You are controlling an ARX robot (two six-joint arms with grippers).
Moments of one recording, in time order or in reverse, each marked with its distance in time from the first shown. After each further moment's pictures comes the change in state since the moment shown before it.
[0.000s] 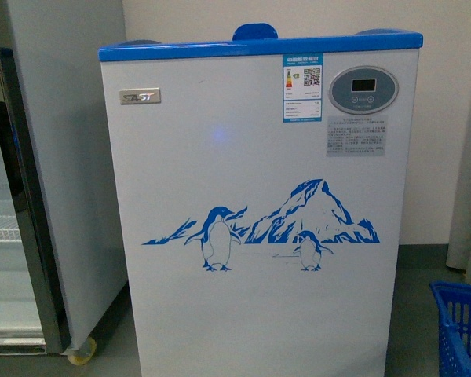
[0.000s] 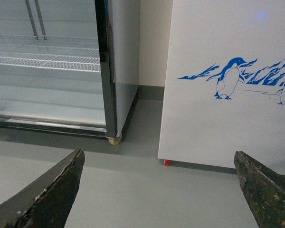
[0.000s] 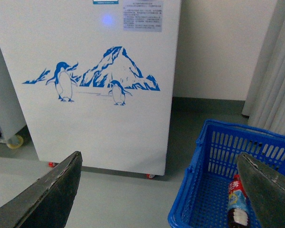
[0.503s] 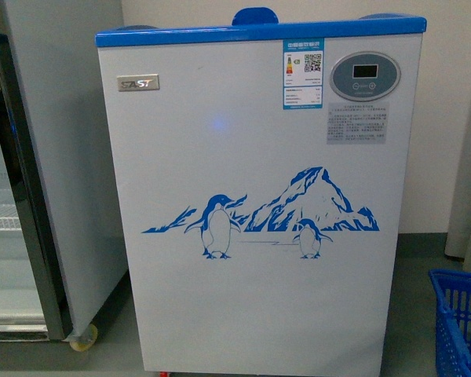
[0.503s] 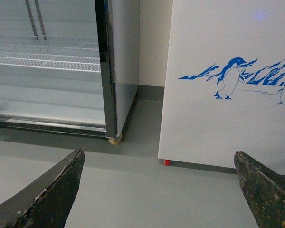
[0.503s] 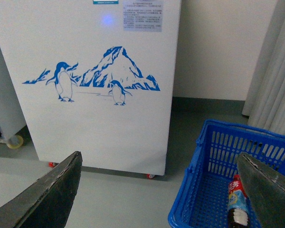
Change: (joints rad) left arm 0.000 0.000 0.000 0.000 0.000 0.000; right arm 0.000 0.000 0.000 0.000 0.000 0.000
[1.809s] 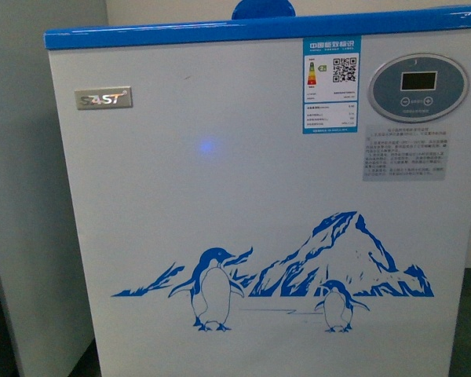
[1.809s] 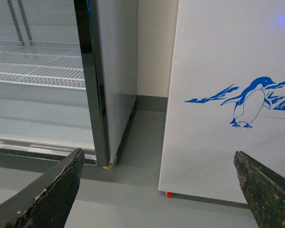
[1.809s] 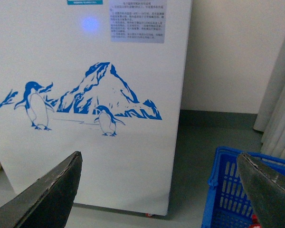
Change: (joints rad) left arm 0.000 0.000 0.000 0.000 0.000 0.000; right arm 0.000 -0.001 0.000 0.000 0.000 0.000
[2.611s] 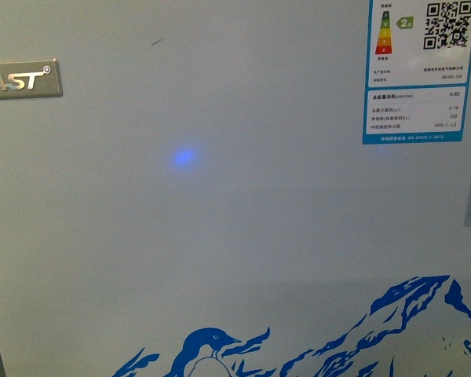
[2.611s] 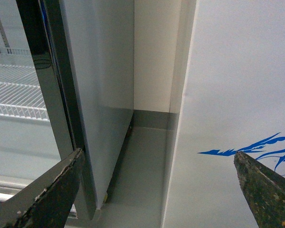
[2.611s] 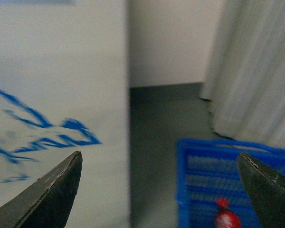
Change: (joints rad) left arm 0.000 -0.001 0.000 0.000 0.000 0.000; right arm 0.127 0.119 0.014 -0.089 0.539 0.043
